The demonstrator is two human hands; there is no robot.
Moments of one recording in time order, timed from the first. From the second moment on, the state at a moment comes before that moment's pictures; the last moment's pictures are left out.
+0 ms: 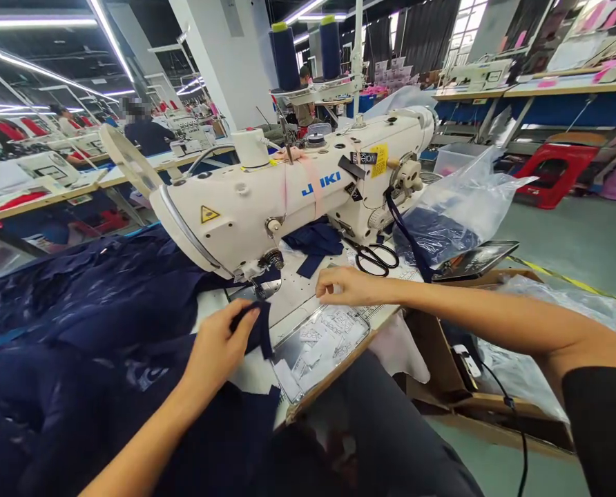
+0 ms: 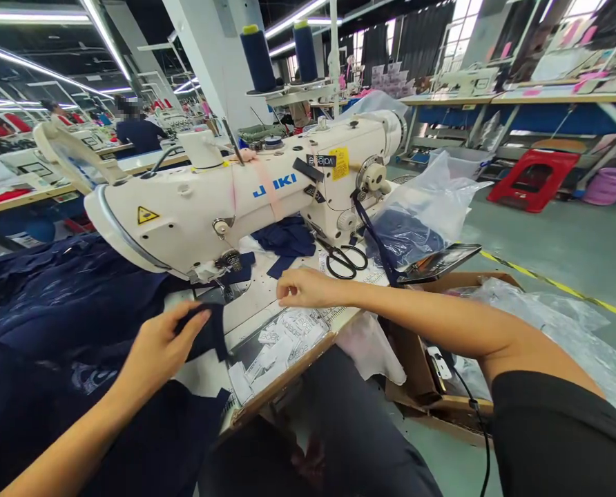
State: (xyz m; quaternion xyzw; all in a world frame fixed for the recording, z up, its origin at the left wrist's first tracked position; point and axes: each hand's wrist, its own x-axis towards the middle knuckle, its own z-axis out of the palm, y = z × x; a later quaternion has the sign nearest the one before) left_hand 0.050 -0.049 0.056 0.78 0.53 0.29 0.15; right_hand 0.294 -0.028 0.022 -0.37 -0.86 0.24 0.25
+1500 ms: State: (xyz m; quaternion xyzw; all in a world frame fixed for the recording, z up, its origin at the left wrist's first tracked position) left_hand 0.043 -0.058 0.037 0.49 0.49 0.45 0.55; right_hand 0.196 -0.054 0.034 -0.32 -0.51 0.61 0.51
